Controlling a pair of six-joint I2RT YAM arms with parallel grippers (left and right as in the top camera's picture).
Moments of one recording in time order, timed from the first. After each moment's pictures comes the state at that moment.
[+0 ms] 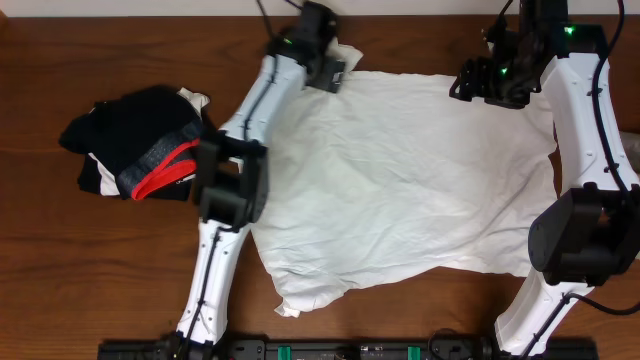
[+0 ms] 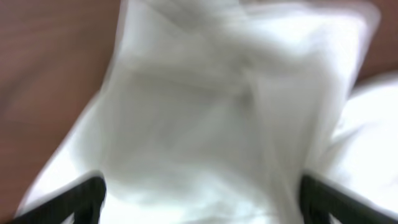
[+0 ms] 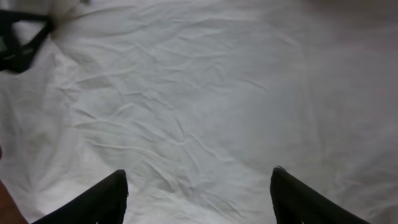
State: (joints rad) left arm -0.32 2.53 2.30 -0.84 -0.06 -0.02; right arm -0.04 2.01 1.92 -1.19 -0.28 0.09
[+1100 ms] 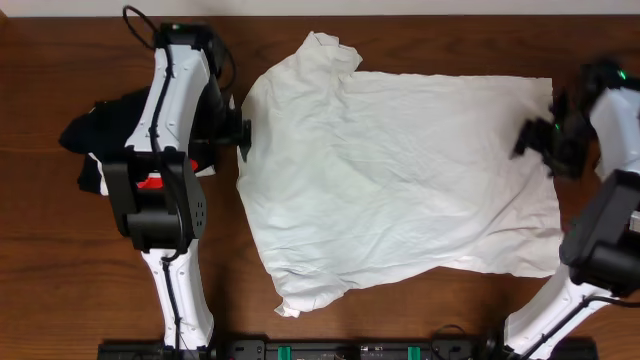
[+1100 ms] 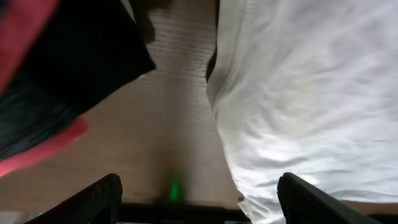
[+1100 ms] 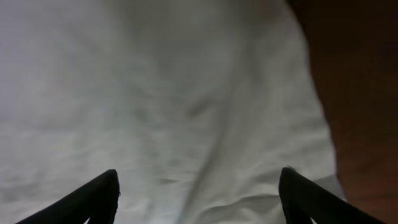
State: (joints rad) left arm -0.05 2.23 1.97 -1.64 0.06 -0.15; right arm -0.36 2.01 1.56 -1.18 -0.10 0.16
